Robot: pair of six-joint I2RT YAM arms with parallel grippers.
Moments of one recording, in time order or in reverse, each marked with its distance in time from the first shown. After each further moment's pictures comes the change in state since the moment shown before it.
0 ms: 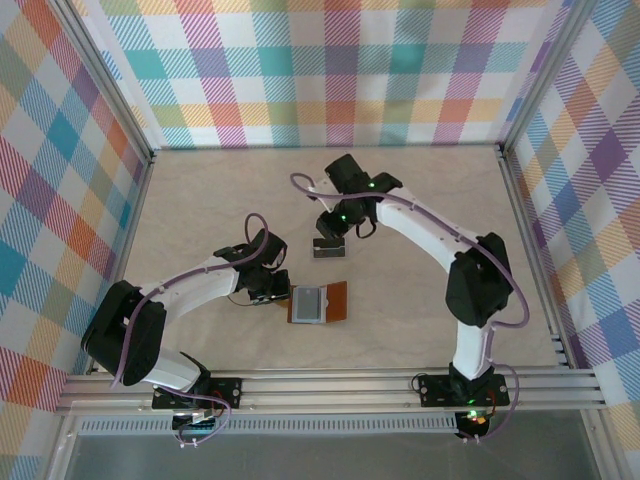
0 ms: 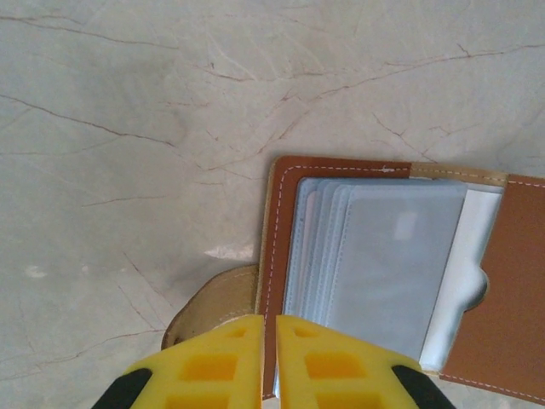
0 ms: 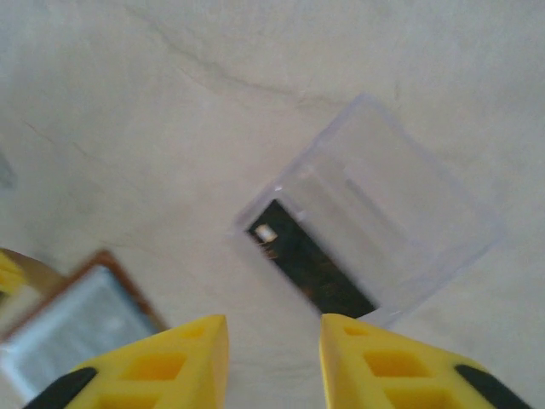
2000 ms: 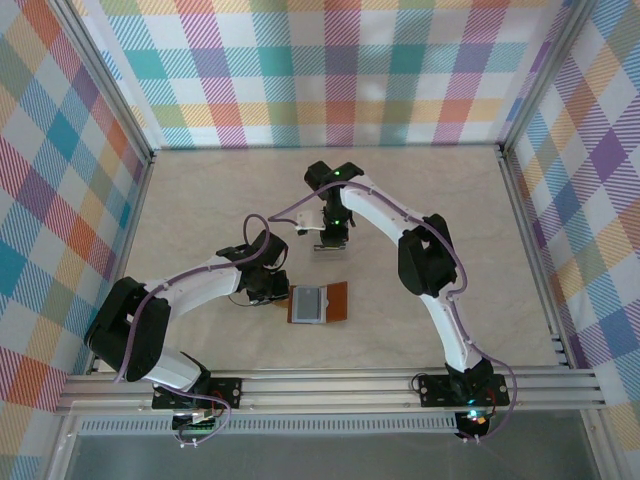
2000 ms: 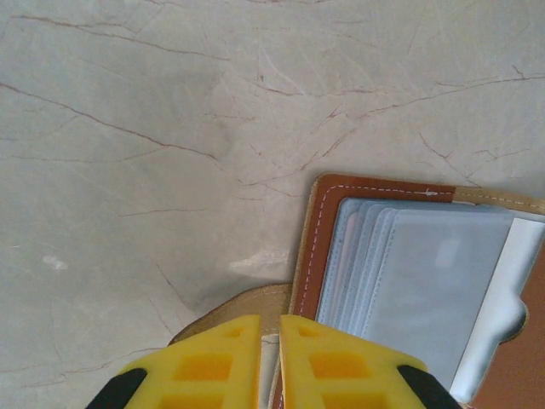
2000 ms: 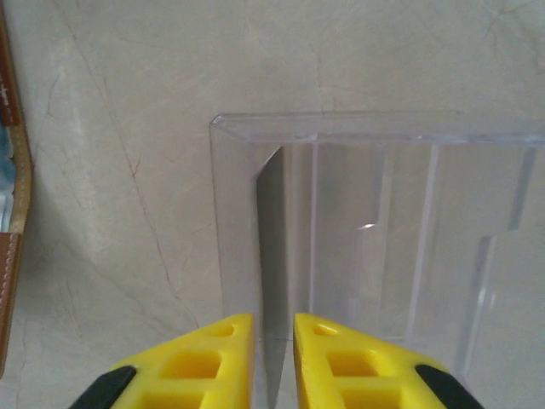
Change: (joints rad) left arm 0.000 0.025 -0.003 0.000 -0.055 -0.034; right arm 0.005 0.457 0.486 -0.430 0.099 -0.874
